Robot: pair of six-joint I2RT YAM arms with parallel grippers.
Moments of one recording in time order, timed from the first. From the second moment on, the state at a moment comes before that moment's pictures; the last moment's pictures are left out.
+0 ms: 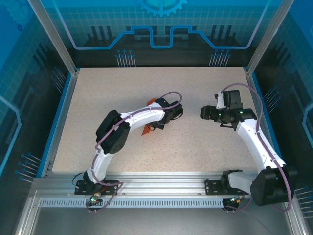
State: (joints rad) left arm -0.80 2.16 1.72 -1.22 -0.56 -0.69; right arm 0.10 1.18 0.97 -0.74 -0.19 0.27
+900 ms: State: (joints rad) left arm -0.72 2.27 1.84 -1.08 -0.07 -0.69; right arm 0.09 1.13 0.91 -0.74 -0.30 0.28
